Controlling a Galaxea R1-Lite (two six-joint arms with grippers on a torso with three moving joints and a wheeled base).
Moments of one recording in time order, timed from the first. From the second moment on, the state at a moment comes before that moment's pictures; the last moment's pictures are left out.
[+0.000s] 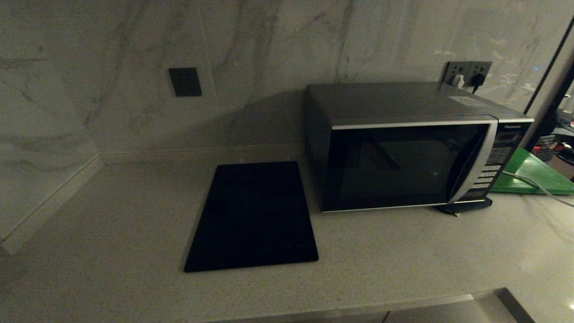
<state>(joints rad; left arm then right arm) 0.00 0.00 0.00 -0.01 0.03 -0.07 -0.41 0.90 -0.95 0.10 -0.37 -0.26</state>
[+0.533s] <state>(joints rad) 0.00 0.00 0.00 -0.01 0.03 -0.07 -0.41 1.05 -0.95 -0.02 -0.34 -0.24</state>
